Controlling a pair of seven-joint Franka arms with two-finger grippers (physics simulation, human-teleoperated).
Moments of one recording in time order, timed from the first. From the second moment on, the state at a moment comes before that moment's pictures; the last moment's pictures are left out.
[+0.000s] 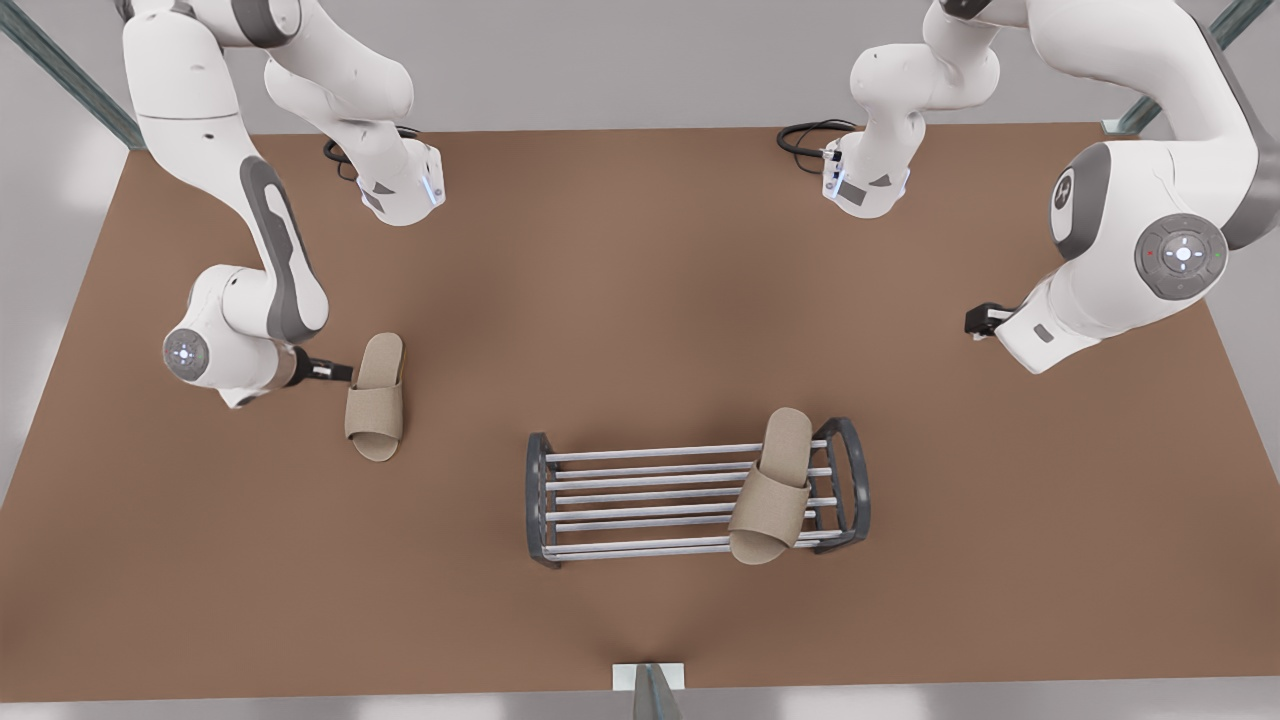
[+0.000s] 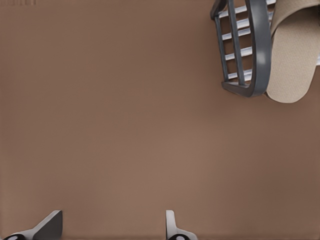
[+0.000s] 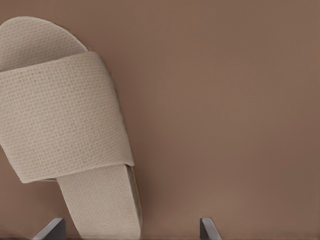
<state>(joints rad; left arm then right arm) -0.02 0.19 -0.10 -1.42 0.15 1.38 0.07 -0.13 0.23 -0.01 -2.26 0.08 2.15 0.01</state>
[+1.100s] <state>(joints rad) -0.03 0.19 -0.10 -1.42 0.15 1.37 0.11 -0.12 0.29 0.00 -2.38 0.15 2.54 -0.31</state>
